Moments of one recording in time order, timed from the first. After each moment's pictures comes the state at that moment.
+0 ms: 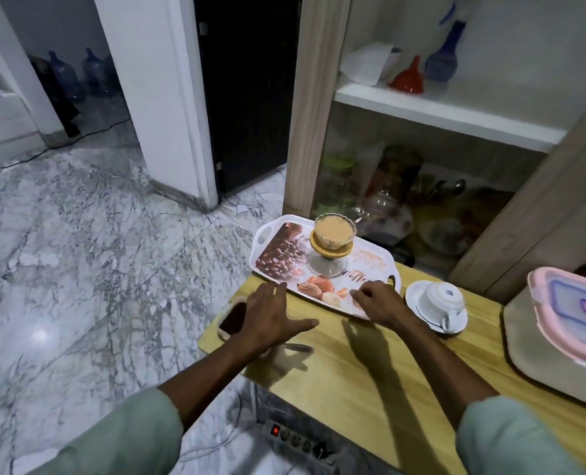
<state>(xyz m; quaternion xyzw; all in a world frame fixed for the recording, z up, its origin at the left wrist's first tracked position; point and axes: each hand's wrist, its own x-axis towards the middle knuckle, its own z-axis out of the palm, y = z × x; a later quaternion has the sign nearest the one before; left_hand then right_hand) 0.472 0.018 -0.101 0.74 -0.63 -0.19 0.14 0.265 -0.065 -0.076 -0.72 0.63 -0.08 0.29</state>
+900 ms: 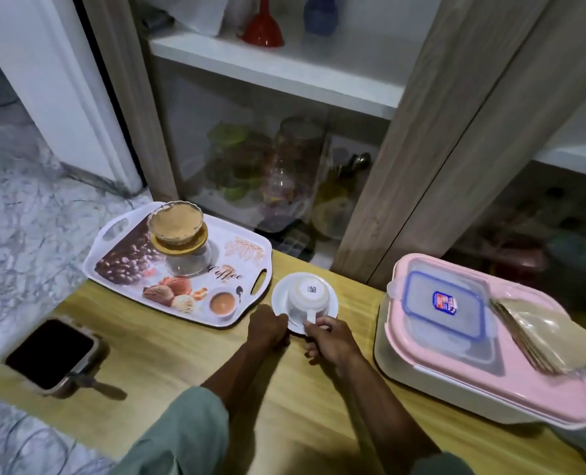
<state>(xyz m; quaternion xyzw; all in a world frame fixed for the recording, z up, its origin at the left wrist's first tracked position) 0.180 -0.112 -0.167 0.76 -0.41 -0.44 0.24 0.049 -0.097 -0.140 -0.39 0.66 -0.27 0.59</state>
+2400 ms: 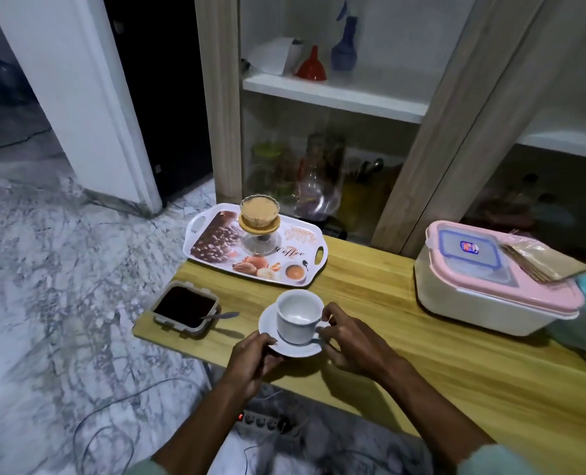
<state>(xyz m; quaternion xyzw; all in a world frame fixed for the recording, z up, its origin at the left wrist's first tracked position) 0.350 0.101 -0.140 0.54 -0.12 -0.68 0.48 0.147 0.067 -0.098 -0.92 0.38 -0.09 0.03</state>
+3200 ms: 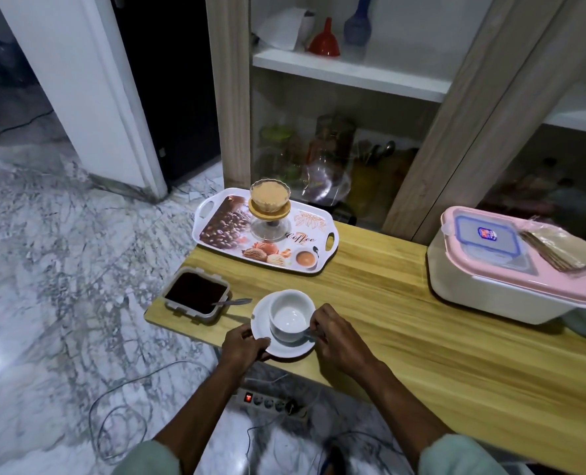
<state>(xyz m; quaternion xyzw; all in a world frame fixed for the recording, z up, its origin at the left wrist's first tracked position) 0.386 0.104 -0.166 0.67 -0.25 -0.57 0.41 0.190 0.082 -0.142 -0.81 0.51 -0.16 0.23</state>
